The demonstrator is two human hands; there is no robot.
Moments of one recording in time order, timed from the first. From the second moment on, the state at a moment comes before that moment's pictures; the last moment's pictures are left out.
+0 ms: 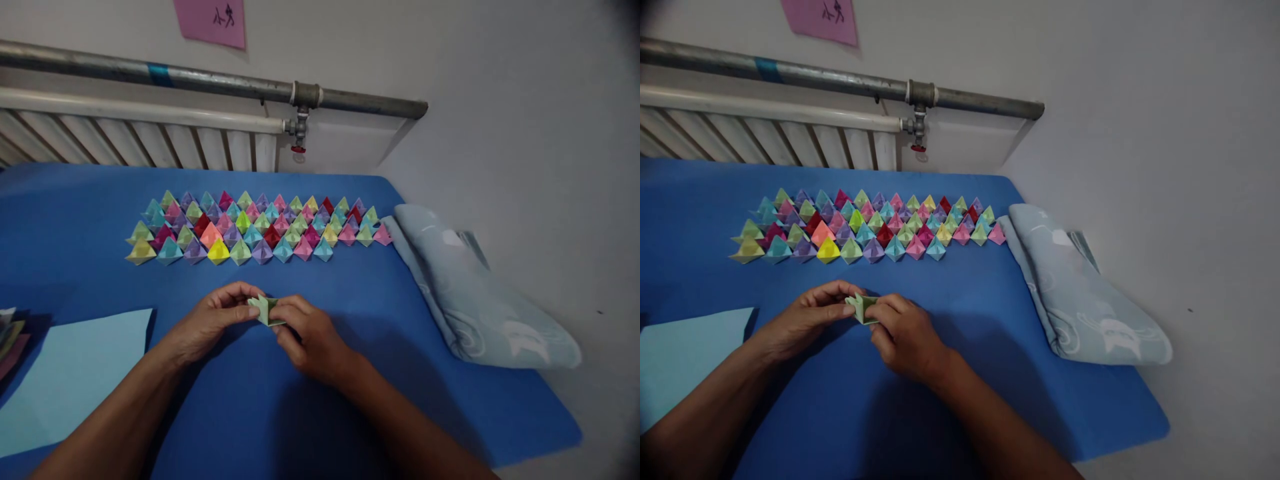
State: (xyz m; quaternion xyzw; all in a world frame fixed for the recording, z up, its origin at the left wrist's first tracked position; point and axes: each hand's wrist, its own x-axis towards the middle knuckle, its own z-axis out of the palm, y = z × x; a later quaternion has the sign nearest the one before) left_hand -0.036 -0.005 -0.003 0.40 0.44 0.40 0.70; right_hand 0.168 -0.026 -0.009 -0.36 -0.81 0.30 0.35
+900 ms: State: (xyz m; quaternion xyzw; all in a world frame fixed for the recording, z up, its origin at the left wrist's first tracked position) left_hand -0.036 -0.004 -0.002 0.35 0.42 0.41 0.73; right_hand 0.163 -0.024 -0.003 -0.51 -0.60 0.50 0.37
